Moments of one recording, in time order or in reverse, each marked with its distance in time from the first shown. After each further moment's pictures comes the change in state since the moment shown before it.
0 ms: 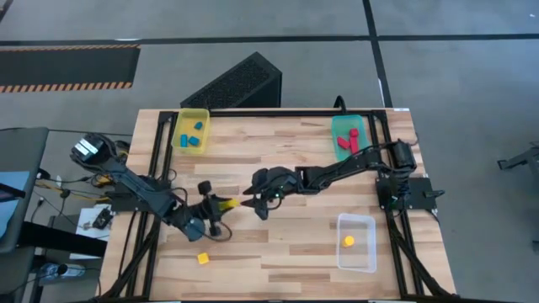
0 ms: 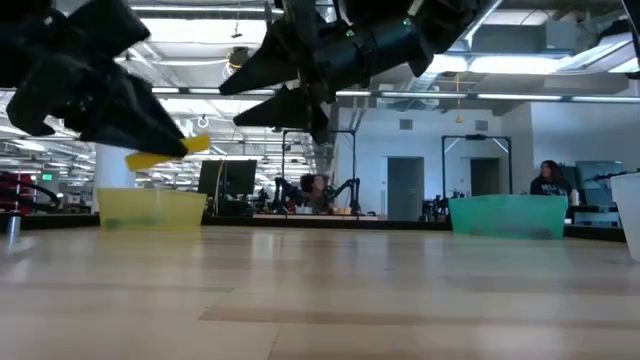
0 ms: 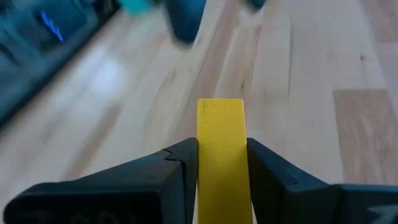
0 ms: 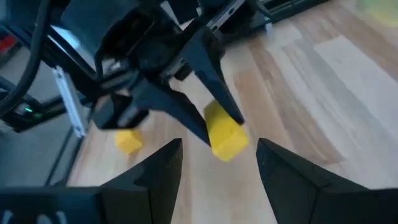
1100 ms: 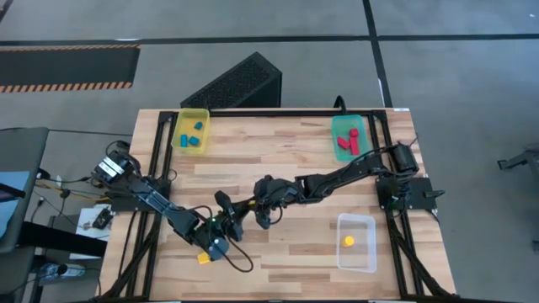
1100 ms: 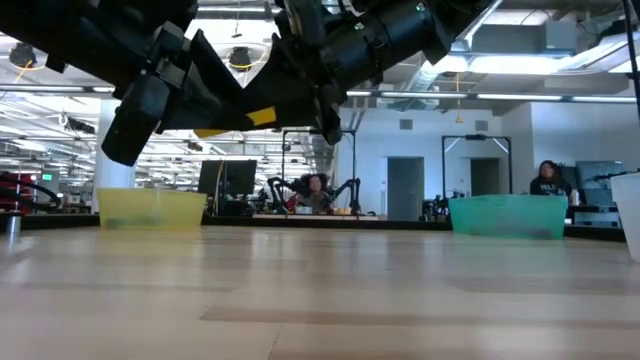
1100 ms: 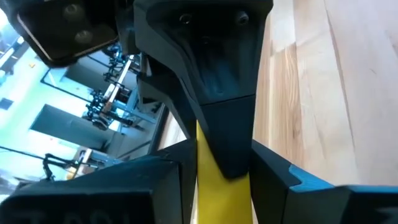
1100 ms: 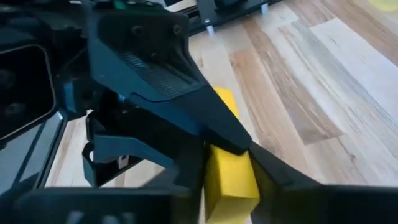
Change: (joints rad) left arm -0.020 0.370 0.330 0.086 -0.336 0.594; right arm 0.072 0.000 0.000 -0.080 0.127 -0.005
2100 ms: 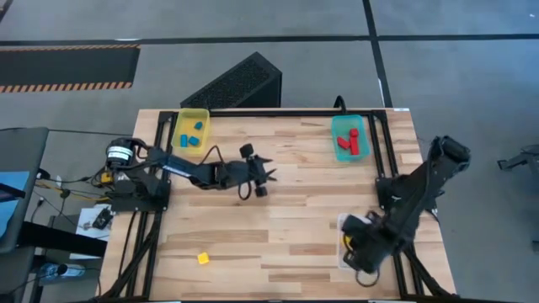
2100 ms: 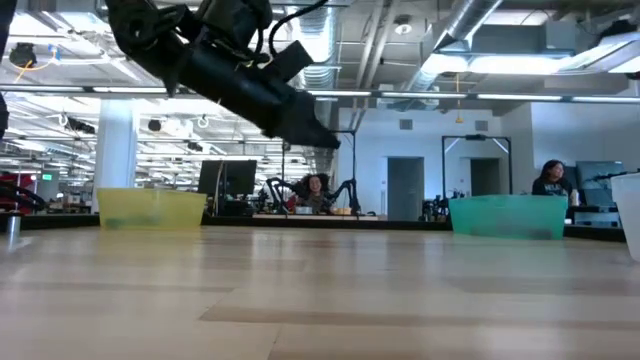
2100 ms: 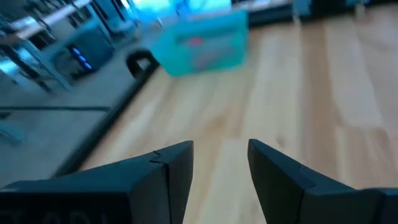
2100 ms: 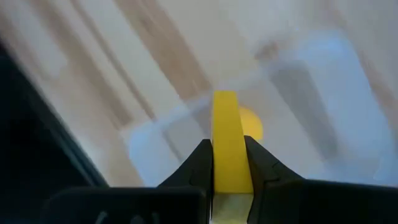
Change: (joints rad) left arm 0.611 0.001 -0.009 0.381 0.732 -0.048; right arm 0.668 -0.487 -0.089 -1.295 0.124 0.980
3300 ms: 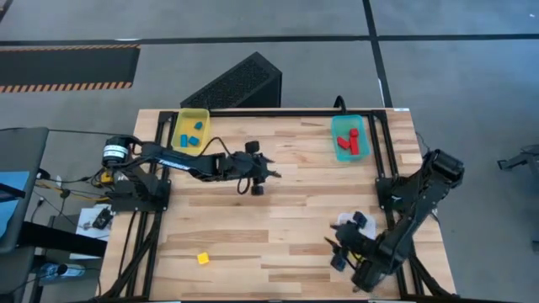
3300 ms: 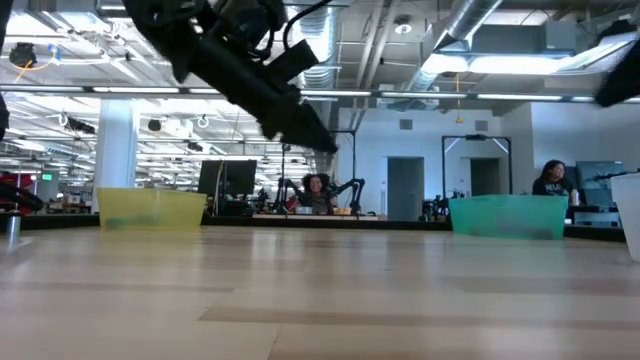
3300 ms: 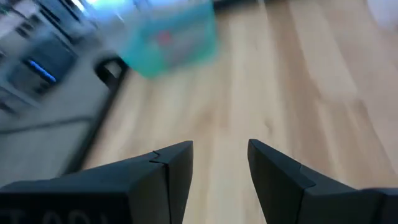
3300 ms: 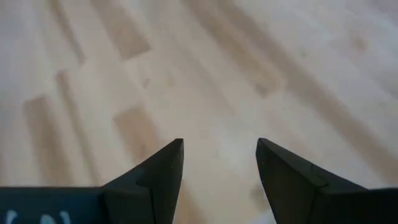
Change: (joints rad) left arm 0.077 -0.040 0.077 -0.182 0.206 0.152; right arm 0.128 0.192 -0.037 0.147 0.639 0.021
